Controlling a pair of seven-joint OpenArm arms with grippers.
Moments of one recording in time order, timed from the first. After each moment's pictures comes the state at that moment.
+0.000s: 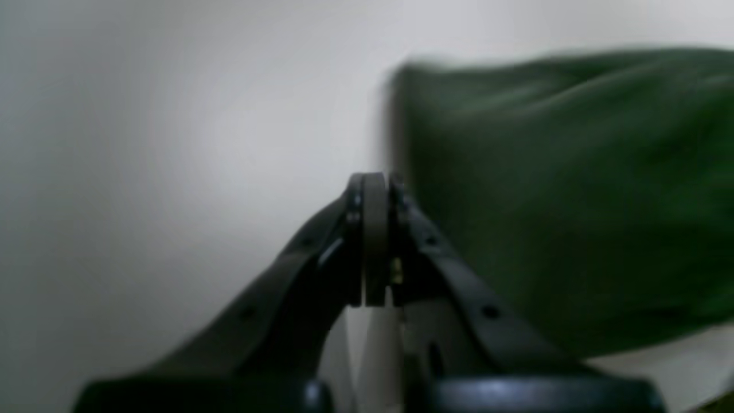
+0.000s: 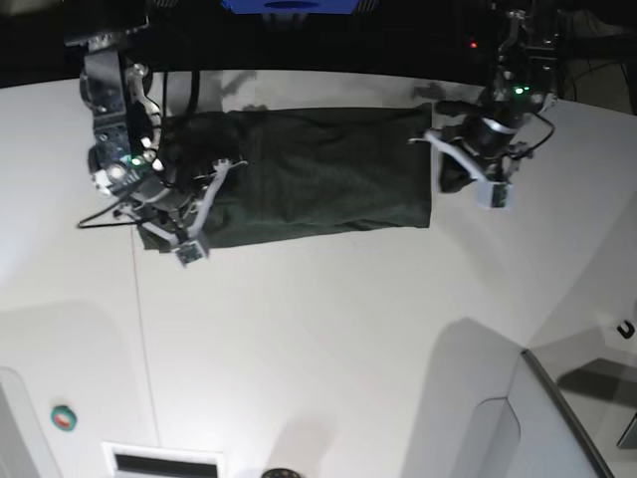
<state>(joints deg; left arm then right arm) 21.8 -14.2 -2.7 93.3 -19.7 -9.8 25.3 -7.5 2.5 -3.7 94.0 1.7 16.8 -54.3</state>
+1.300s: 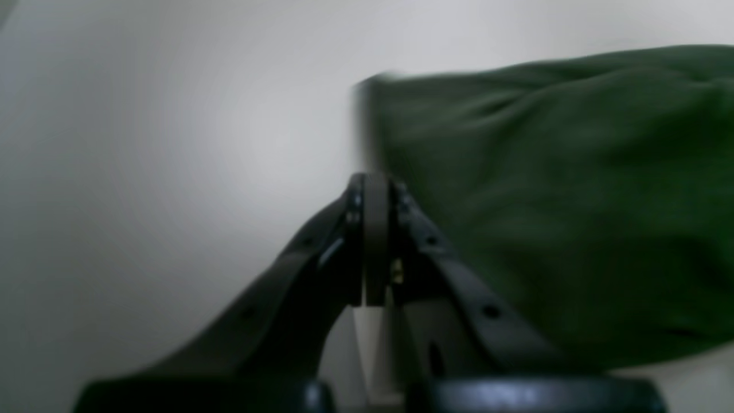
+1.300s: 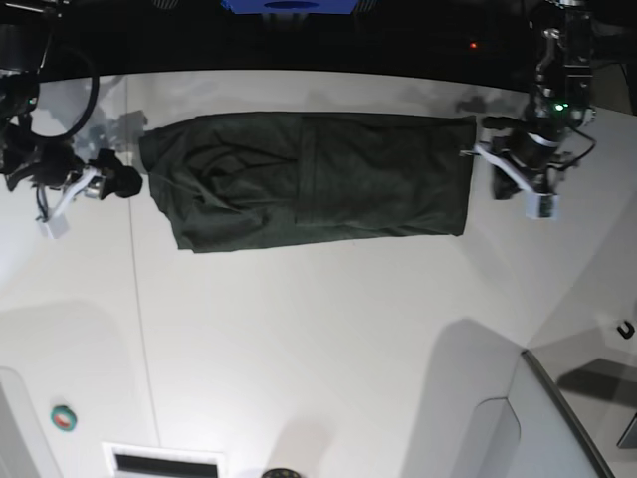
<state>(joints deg) 20.2 -21.1 -11.4 87.5 -19.6 -10.0 25.5 -2.5 16.9 21.6 63.9 44.4 35.2 -60.1</state>
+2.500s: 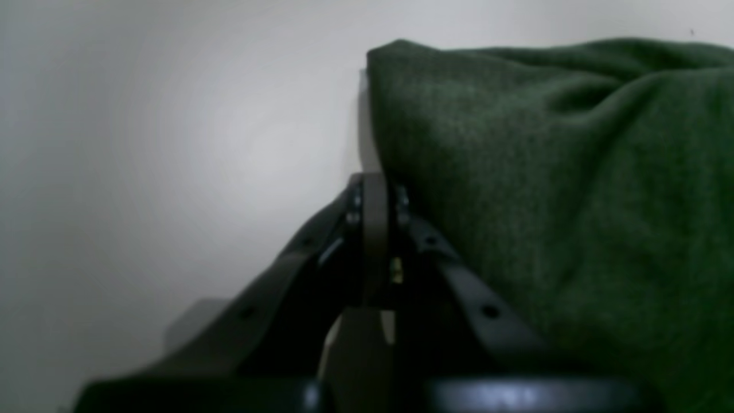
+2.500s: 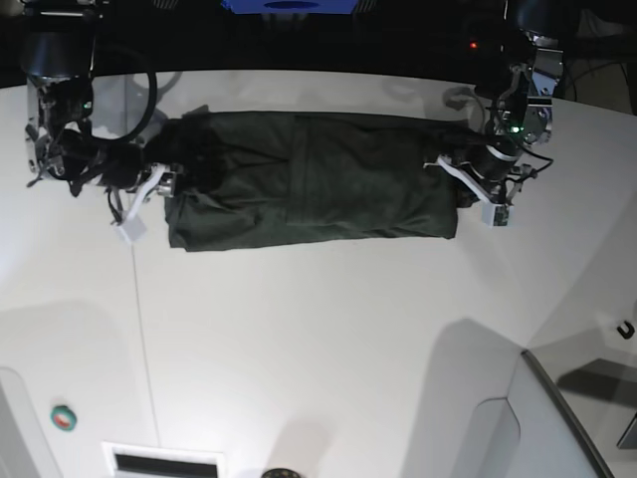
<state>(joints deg) 9.6 -19.4 2.2 69.4 -19.6 -9.5 15.1 -0.2 9.5 11.7 60.3 47.6 36.3 -61.1</state>
